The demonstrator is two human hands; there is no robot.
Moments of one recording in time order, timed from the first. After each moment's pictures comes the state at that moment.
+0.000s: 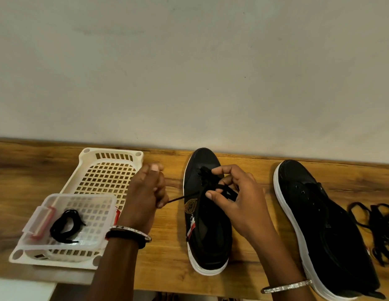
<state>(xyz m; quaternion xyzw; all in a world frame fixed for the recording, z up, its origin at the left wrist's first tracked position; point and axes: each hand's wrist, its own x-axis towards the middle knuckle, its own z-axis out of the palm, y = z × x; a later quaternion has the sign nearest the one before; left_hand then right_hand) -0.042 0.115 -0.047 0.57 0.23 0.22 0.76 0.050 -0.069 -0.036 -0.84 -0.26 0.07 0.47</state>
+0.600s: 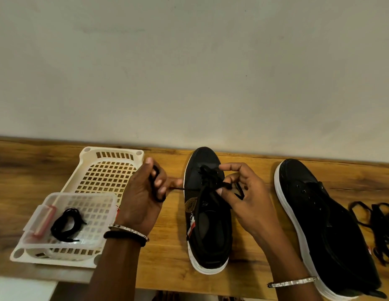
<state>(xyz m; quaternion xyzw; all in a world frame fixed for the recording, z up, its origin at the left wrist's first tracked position) -0.043 0.110 -0.033 0.43 0.17 0.23 0.85 0.061 -0.076 -0.046 -0.79 -0.24 0.12 0.56</state>
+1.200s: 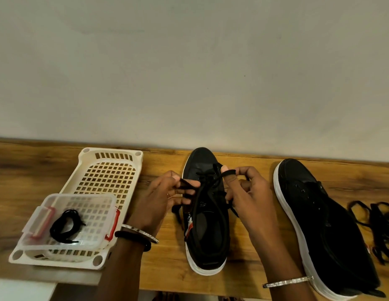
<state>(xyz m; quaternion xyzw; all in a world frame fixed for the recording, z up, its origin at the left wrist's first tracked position) -0.036 0.098 -0.044 0.62 0.21 0.09 0.75 0.052 -0.069 -0.034 -0.76 -0.11 0.11 0.63</state>
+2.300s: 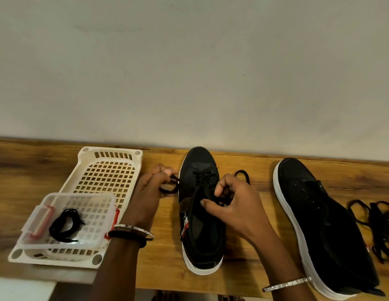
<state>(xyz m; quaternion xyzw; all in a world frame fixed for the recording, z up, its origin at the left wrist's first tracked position) -0.038 0.116 -0.053 0.64 0.24 0.17 0.71 0.053 -0.073 -0.047 -0.83 -0.27 0.13 0.47</state>
